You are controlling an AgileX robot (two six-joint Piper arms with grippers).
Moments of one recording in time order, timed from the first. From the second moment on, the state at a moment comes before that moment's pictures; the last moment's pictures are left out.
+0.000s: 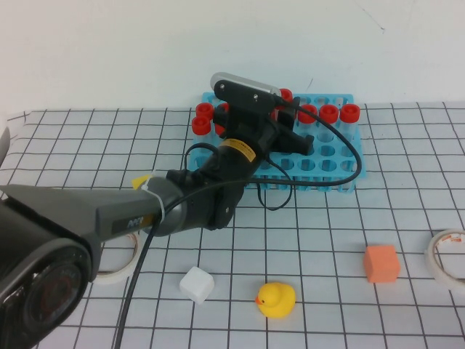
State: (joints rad) right arm 0.83 0.35 -0.45 -0.11 0.93 -0.06; left arm -0.58 2.17 -1.44 -0.09 -0.68 -0.03
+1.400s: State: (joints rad) right arm 0.83 0.35 -0.45 -0.11 0.93 -0.06; left arm -0.60 2.02 -1.43 -0.18 -0.38 0.13
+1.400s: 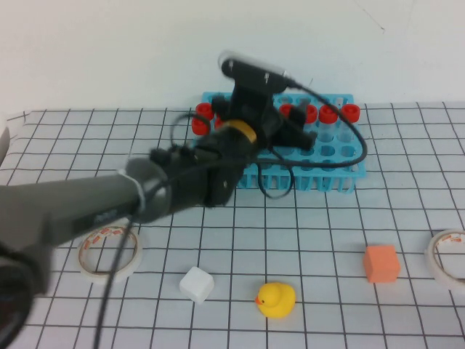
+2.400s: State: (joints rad) right arm 0.83 0.35 -0.45 -0.11 0.93 -0.06; left arm -0.60 0.88 -0.88 -0.24 -0.11 0.57
